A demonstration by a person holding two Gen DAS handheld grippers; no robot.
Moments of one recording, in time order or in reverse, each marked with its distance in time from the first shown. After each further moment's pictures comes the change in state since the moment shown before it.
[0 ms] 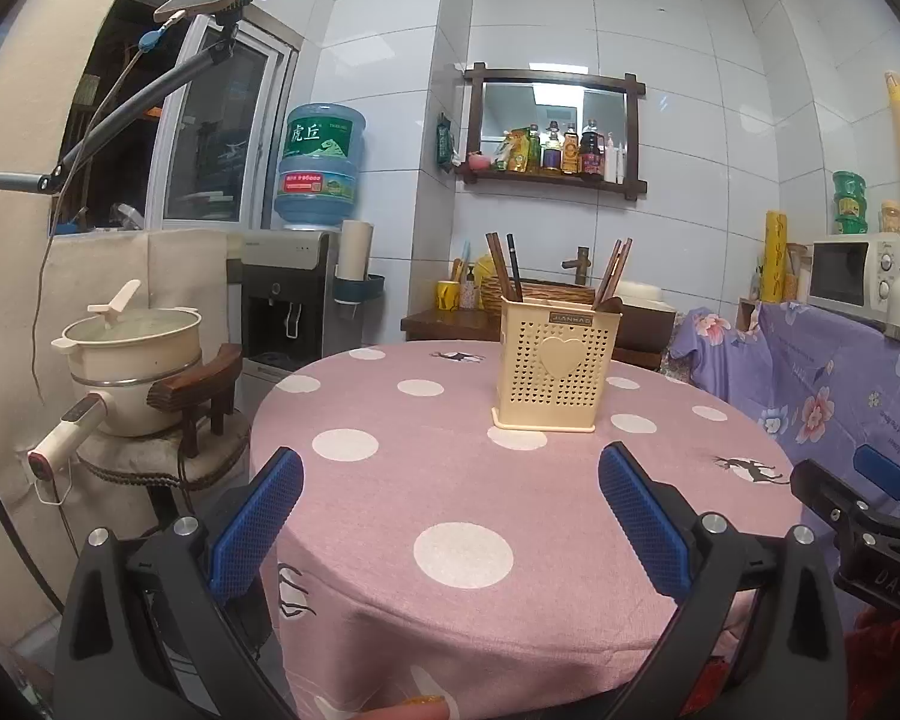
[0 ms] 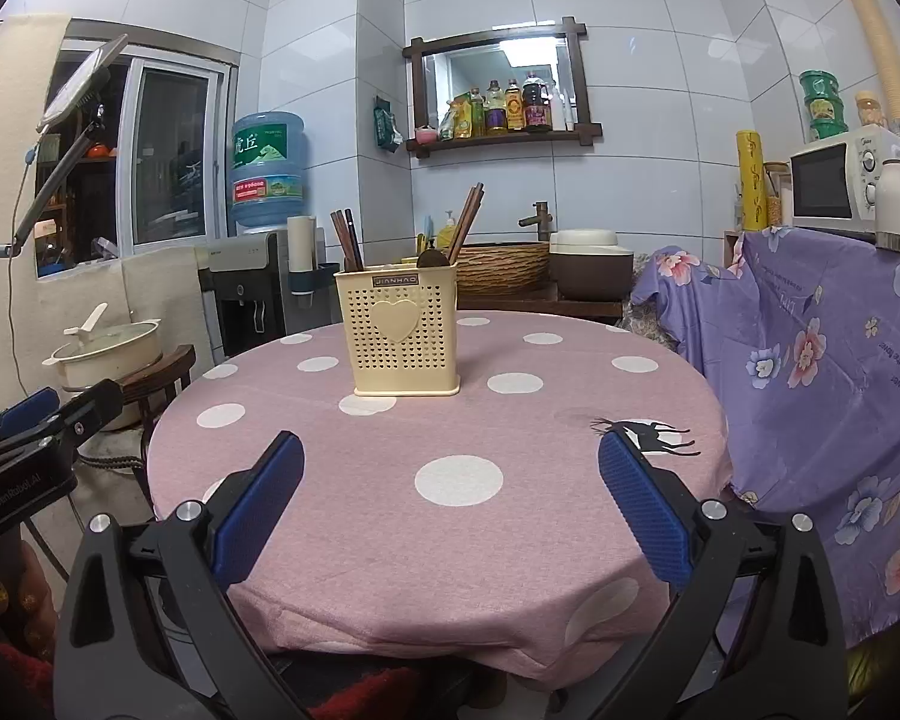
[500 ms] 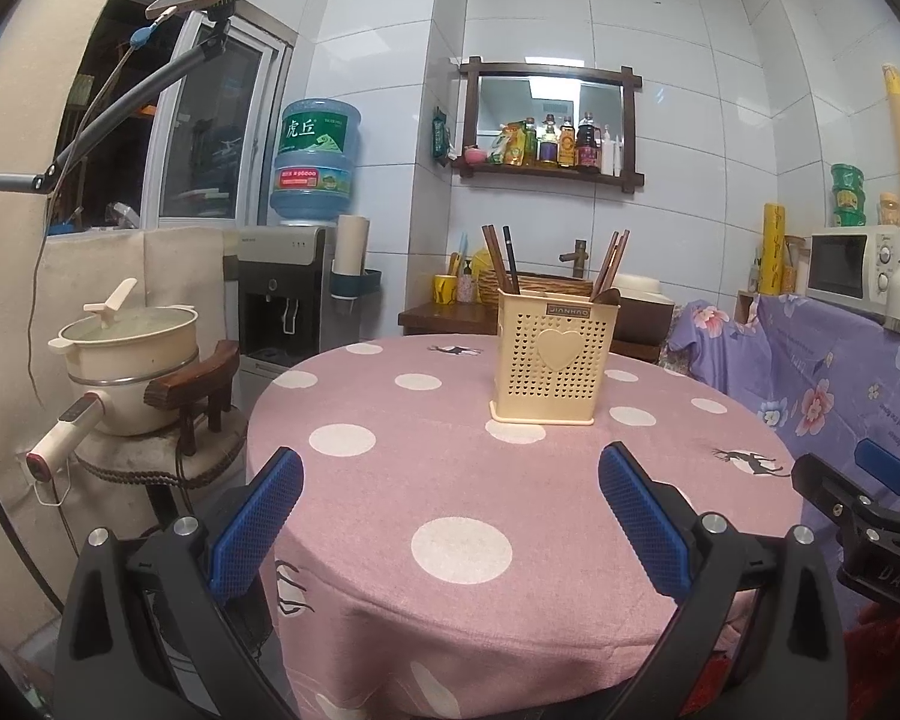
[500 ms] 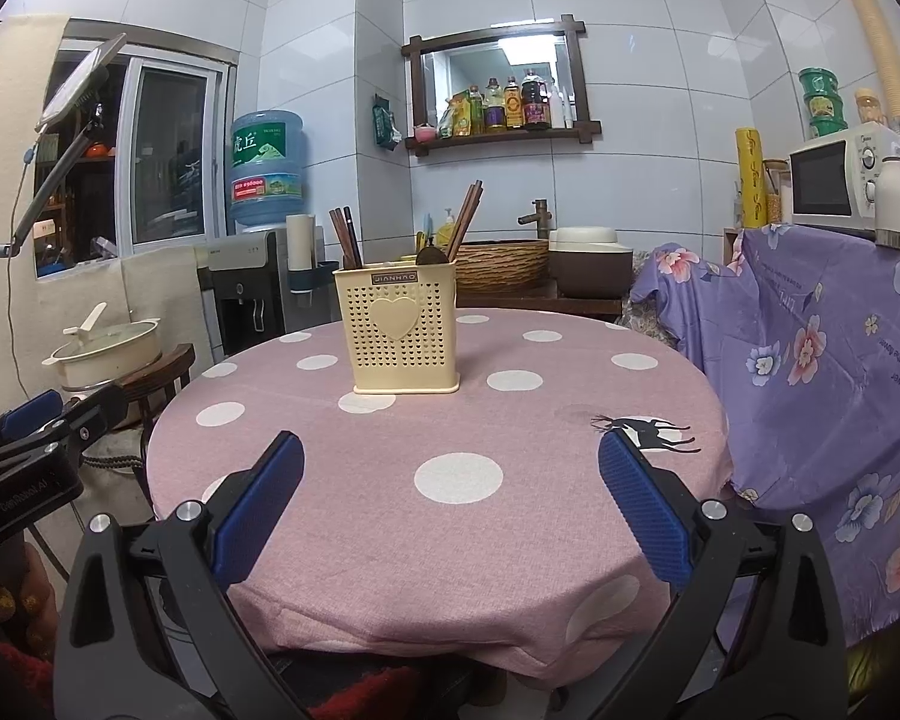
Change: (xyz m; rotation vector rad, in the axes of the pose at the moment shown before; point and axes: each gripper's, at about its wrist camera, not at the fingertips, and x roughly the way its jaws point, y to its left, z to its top) left arm 0.003 -0.002 -0.002 0.009 0.015 -0.002; right arm 0.001 0.001 -0.001 0.003 0.003 0.000
